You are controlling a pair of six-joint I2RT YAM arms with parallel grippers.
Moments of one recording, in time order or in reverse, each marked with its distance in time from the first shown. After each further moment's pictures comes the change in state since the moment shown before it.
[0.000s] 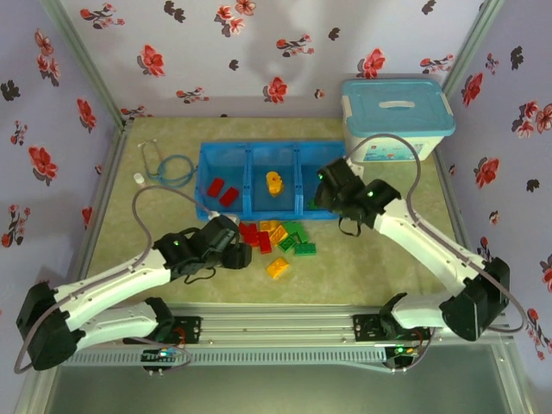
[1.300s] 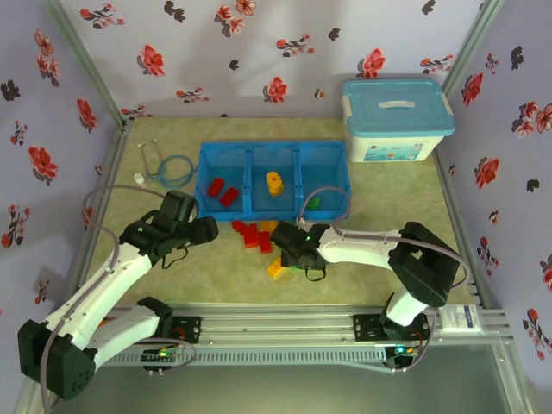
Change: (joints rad) left arm 0.459 -0.103 0.052 -0.127 0.069 0.086; right arm 0.382 0.298 -0.324 0.269 -0.083 0.250
